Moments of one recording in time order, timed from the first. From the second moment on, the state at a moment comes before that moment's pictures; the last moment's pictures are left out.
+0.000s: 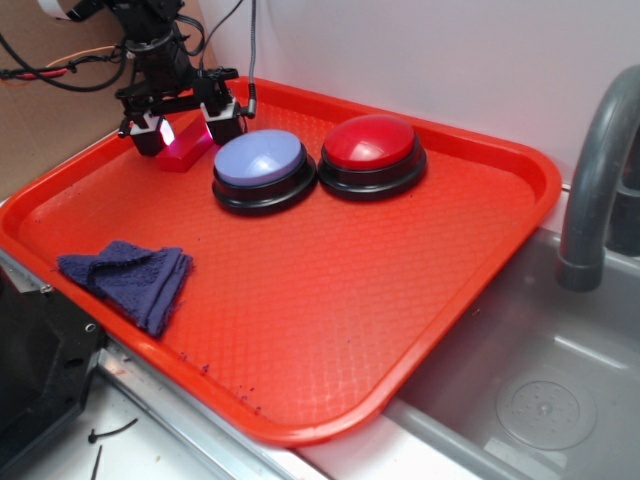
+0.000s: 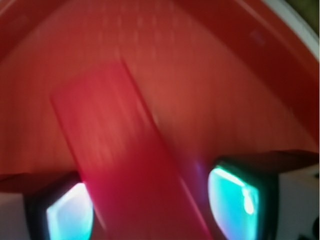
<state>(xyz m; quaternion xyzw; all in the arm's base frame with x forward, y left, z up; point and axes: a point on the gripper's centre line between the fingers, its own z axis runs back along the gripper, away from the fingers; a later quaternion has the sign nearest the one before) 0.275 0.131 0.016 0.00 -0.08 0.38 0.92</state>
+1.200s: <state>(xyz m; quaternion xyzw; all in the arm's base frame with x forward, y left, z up) 0.238 0.081 0.096 -0.01 0.00 0.29 0.96</state>
